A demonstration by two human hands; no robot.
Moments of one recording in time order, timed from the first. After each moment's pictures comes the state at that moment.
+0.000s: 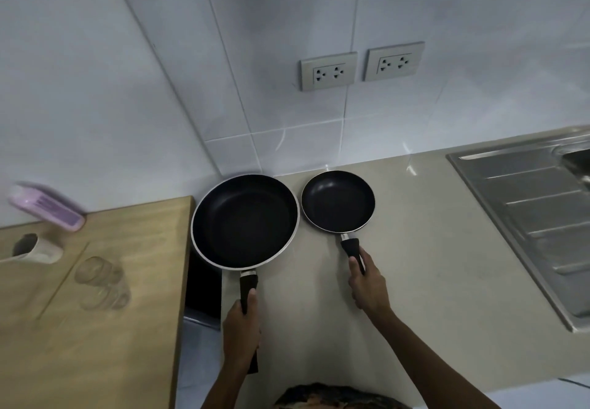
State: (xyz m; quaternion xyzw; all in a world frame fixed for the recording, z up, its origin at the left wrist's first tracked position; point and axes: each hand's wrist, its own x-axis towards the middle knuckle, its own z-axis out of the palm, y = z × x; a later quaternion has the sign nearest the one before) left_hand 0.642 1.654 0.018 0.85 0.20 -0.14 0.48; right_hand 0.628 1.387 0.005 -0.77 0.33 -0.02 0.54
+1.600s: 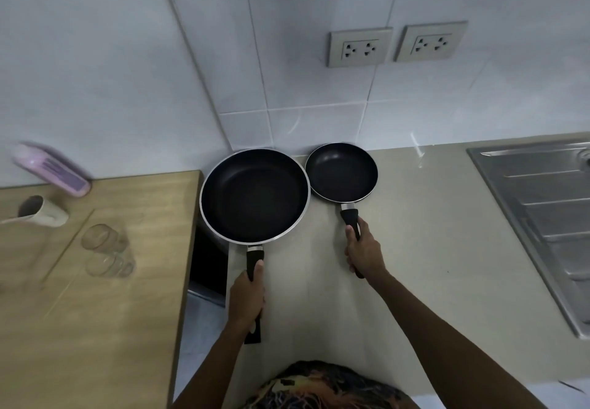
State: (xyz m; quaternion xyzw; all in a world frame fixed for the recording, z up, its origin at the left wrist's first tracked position) left_hand 0.665 1.655 0.020 0.84 0.17 -0.16 0.49; right_hand 0.681 1.393 0.024 -0.79 0.32 0.05 0.53
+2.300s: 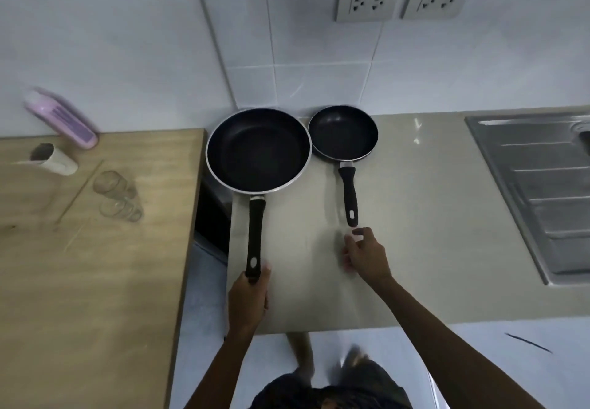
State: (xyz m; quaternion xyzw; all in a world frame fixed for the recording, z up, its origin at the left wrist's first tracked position) left_hand 0.540 1.674 0.025 0.82 0.20 -0.17 0.51; right_hand 0.564 1.410 0.013 -0.79 0.31 0.07 0.52
